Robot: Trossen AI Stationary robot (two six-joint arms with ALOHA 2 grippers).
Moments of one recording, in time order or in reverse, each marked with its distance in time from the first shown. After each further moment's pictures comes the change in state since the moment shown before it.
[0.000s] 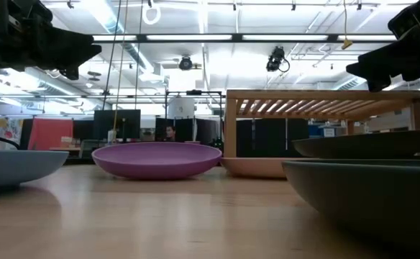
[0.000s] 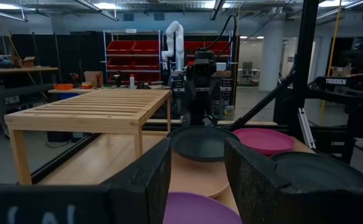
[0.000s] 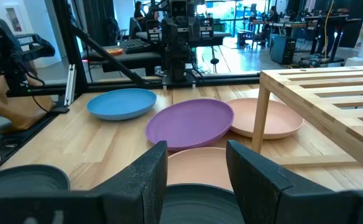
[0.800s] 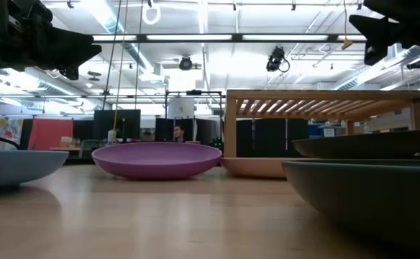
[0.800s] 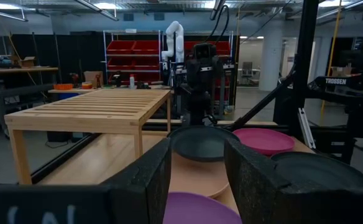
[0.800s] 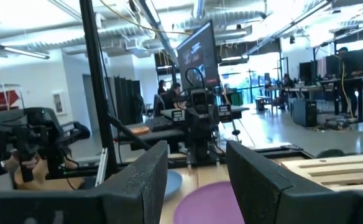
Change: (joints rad) left arm 0.000 0.000 0.000 0.000 0.000 0.000; right arm 0.000 0.000 0.001 0.342 -0.089 -0.008
